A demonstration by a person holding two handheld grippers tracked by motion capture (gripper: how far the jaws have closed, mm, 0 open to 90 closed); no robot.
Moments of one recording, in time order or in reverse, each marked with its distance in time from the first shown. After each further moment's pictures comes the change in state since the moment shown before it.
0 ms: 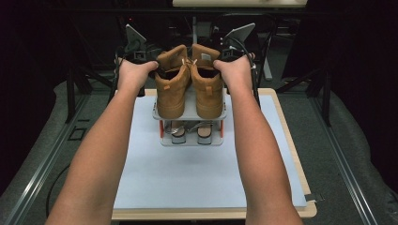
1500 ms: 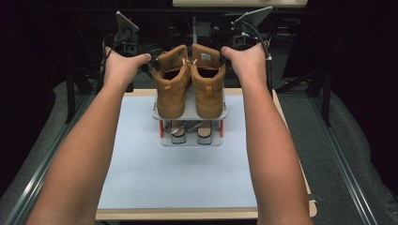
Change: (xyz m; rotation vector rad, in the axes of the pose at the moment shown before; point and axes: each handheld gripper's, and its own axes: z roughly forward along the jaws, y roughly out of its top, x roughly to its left) left arm -0.008 -0.002 -0.045 -0.079 0.024 0.118; right arm -0.004 -0.004 -0.060 -0.103 0.040 -0.012
